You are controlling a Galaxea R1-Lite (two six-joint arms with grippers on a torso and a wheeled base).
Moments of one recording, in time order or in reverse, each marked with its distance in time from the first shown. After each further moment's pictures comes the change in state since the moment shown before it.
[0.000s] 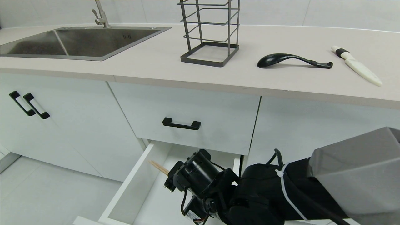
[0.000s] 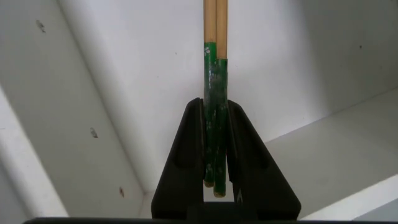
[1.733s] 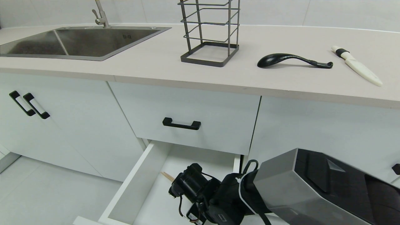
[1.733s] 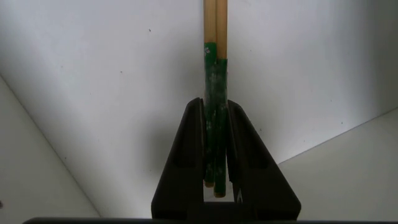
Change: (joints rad) left arm 0.000 0.000 0.000 0.000 0.000 0.000; right arm -0.042 0.242 -0.150 0.036 -0.033 -0.002
